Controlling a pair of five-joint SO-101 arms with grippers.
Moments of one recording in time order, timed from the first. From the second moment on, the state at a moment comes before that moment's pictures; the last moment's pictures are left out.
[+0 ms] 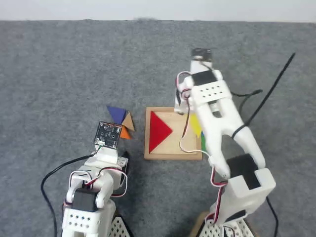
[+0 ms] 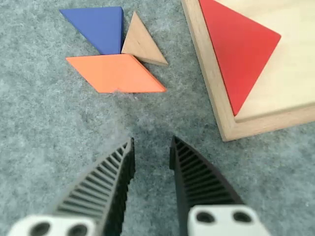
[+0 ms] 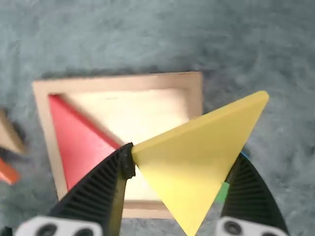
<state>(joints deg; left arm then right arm) 2.6 -102.9 96.8 72.0 1.3 -22.3 10.2 1.2 76.6 -20.2</state>
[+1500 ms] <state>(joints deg) 2.6 -102.9 96.8 72.0 1.3 -29.7 21.3 1.1 71.4 77.5</state>
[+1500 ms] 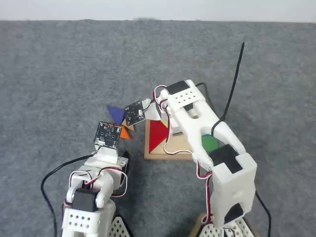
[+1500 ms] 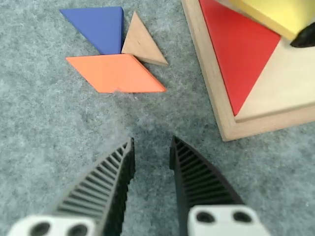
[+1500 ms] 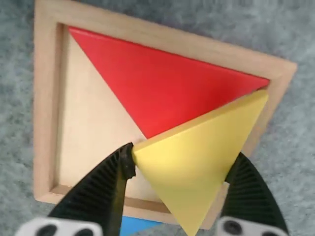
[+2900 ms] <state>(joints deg) 2.6 -102.9 96.8 72.0 1.3 -27.1 21.3 -25.0 88.3 33.6</state>
